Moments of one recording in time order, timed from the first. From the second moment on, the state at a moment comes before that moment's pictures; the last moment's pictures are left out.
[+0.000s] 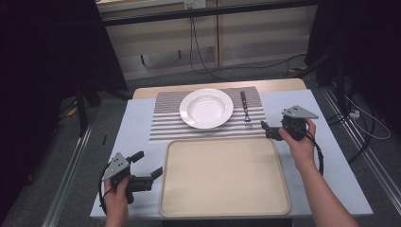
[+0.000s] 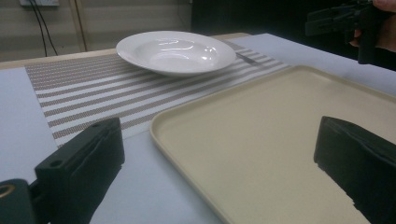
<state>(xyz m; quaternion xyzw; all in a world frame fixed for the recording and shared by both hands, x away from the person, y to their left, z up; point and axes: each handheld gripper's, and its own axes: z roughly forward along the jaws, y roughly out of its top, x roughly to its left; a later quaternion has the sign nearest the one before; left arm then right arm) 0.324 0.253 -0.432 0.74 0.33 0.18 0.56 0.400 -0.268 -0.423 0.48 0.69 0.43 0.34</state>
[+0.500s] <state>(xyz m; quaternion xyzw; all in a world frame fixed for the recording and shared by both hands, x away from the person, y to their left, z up) 0.324 0.251 -0.432 0.74 0.32 0.18 0.56 0.436 -0.261 -0.419 0.48 0.70 0.41 0.33</state>
